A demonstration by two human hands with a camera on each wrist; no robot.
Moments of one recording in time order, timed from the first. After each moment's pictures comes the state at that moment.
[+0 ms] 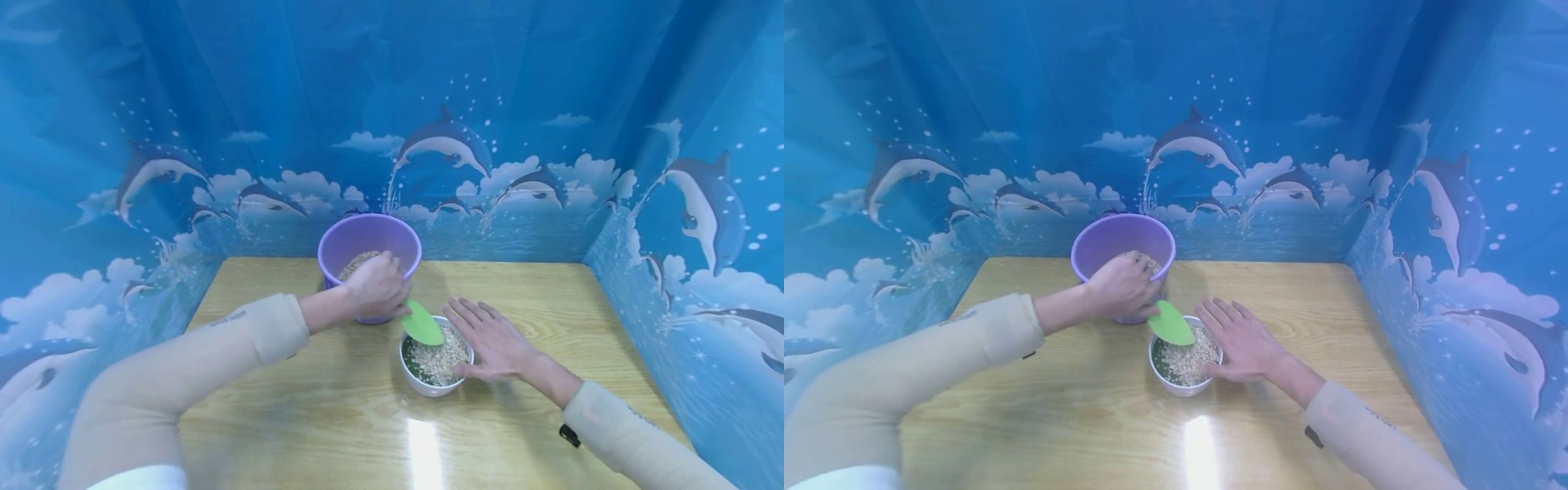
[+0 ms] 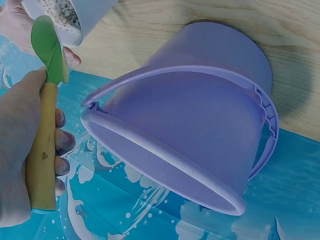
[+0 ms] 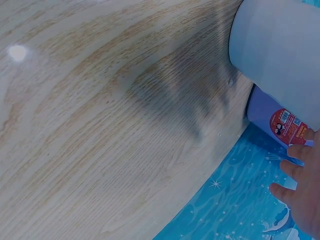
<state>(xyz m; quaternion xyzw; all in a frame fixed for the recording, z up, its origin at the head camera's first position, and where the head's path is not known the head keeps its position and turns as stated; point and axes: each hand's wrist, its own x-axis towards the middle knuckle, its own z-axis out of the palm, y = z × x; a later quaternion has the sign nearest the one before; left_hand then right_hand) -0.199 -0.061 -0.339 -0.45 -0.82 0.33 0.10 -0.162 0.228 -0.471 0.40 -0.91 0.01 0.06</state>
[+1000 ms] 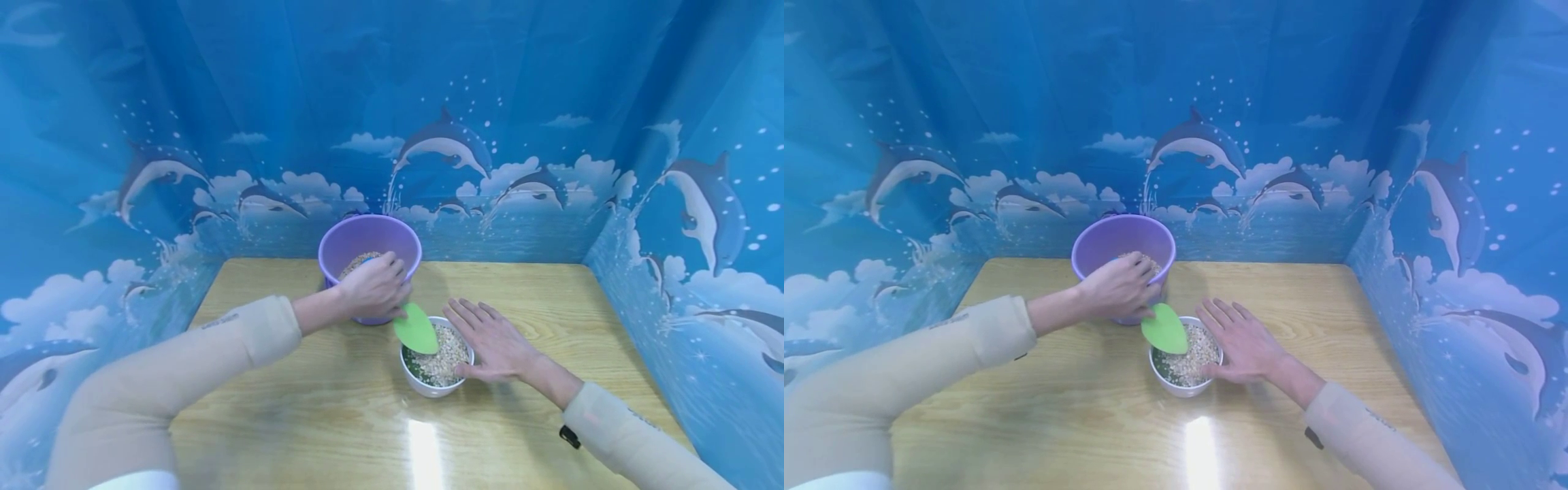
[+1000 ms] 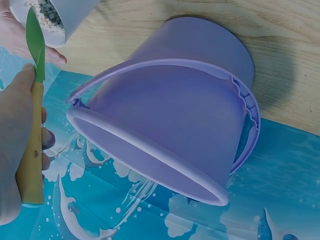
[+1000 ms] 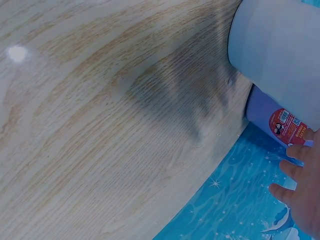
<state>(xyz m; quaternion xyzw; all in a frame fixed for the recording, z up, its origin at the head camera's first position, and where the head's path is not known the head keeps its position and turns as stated) -0.202 -0.074 -0.343 -0.50 -0.77 0.36 0.18 -0.160 0.228 -0.469 0.40 -0.91 0.02 0.07</state>
